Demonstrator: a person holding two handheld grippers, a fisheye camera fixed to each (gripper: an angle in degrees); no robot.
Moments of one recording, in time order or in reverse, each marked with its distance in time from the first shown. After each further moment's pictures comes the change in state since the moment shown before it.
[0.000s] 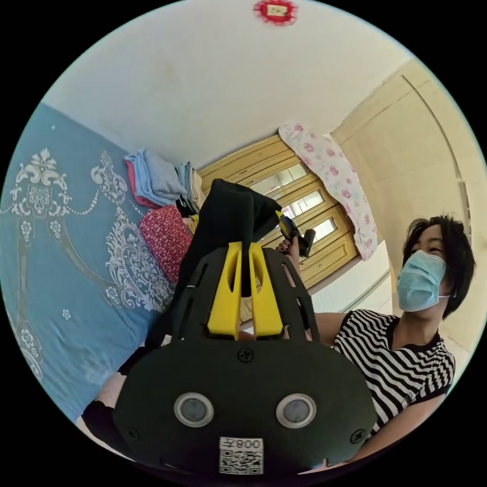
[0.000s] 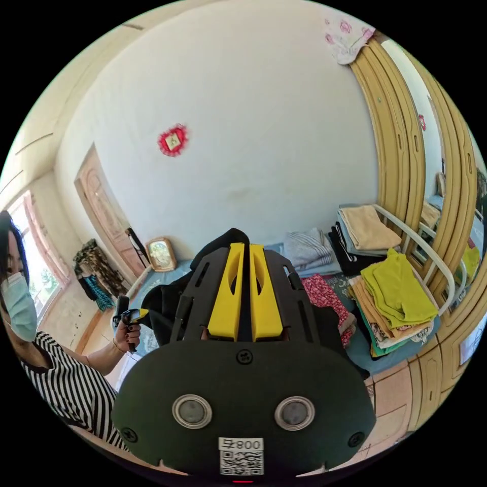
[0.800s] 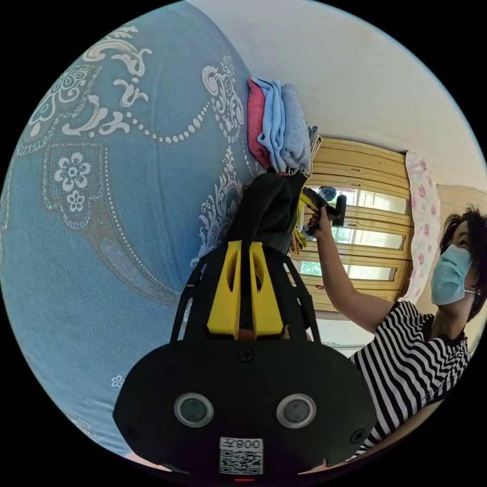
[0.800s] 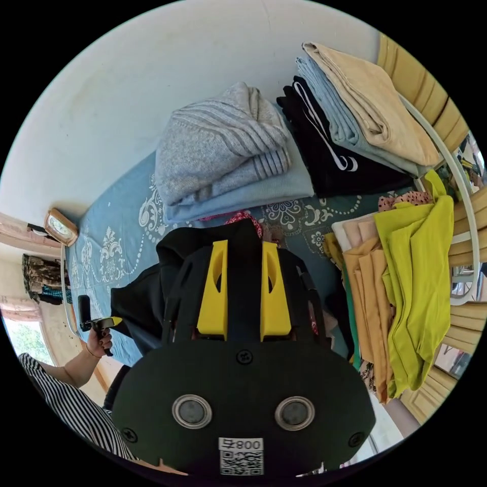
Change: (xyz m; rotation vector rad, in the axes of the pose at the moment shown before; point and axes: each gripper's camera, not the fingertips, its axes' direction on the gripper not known) left arm -0.536 -0.206 0.098 -0.332 -0.197 -0.543; right arm 0.300 -0.061 0.468 -0.752 0.343 0.260
